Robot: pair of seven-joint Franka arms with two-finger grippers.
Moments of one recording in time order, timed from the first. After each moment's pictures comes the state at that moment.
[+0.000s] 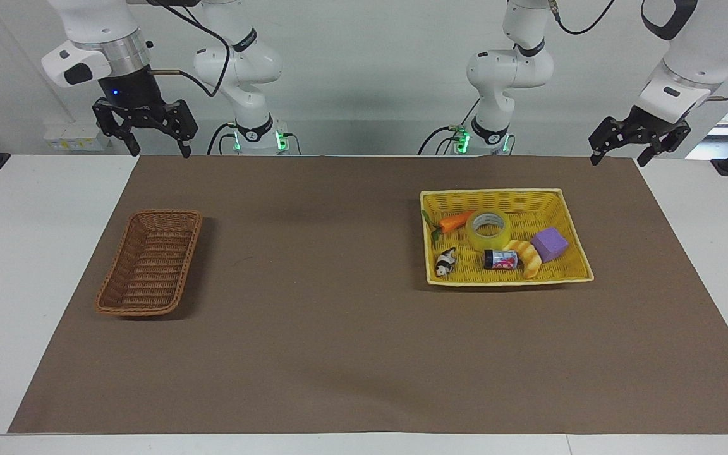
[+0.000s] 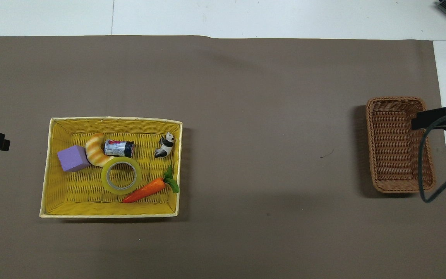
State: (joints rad) left arm -0.04 -0.08 0.06 -1.64 0.01 1.52 0.09; right arm 0.07 -0.07 -0.06 -1.56 -0.01 1.59 0.07
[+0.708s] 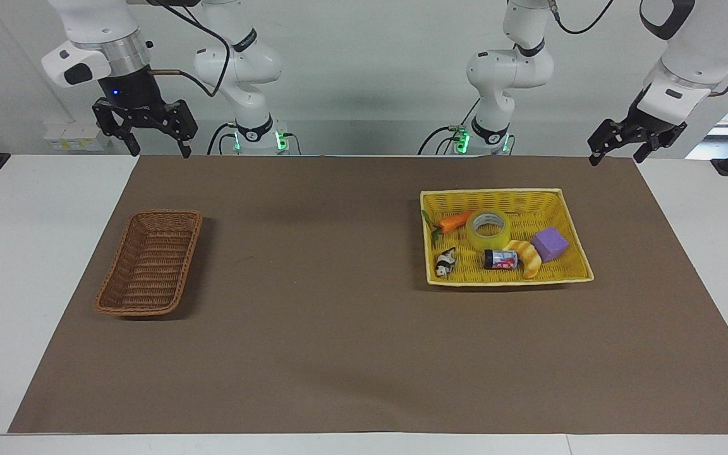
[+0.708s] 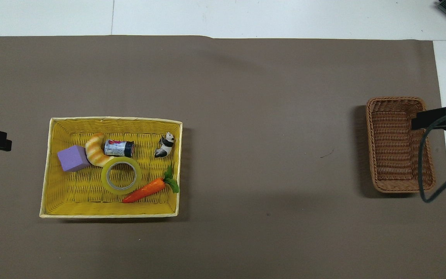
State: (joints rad) left arm -0.05 -0.08 0.06 -1.64 0.01 1.51 -0.01; right arm 0.07 -0.07 -0.06 -1.56 -0.01 1.59 0.07
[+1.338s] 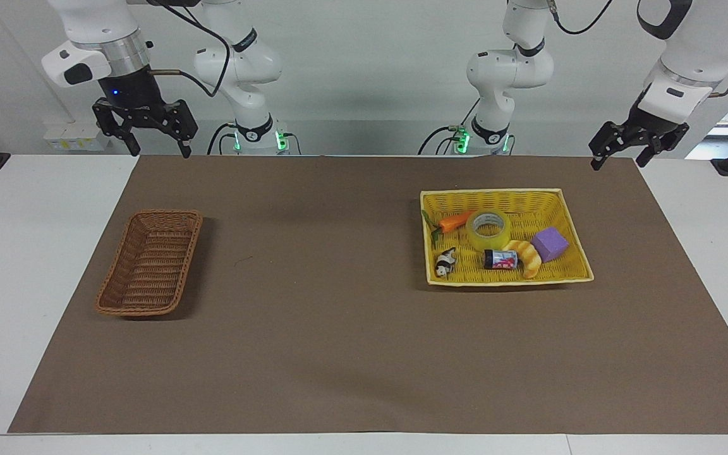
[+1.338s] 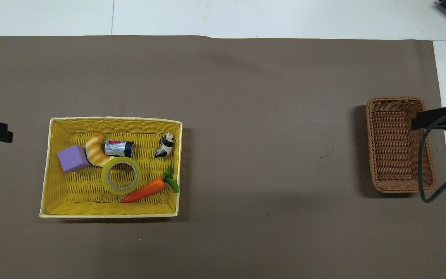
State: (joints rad) left arm -0.05 -0.08 0.05 -1.64 0.01 1.58 -0.01; right arm 0.07 -0.07 -0.06 -1.56 -0.01 1.59 0.07
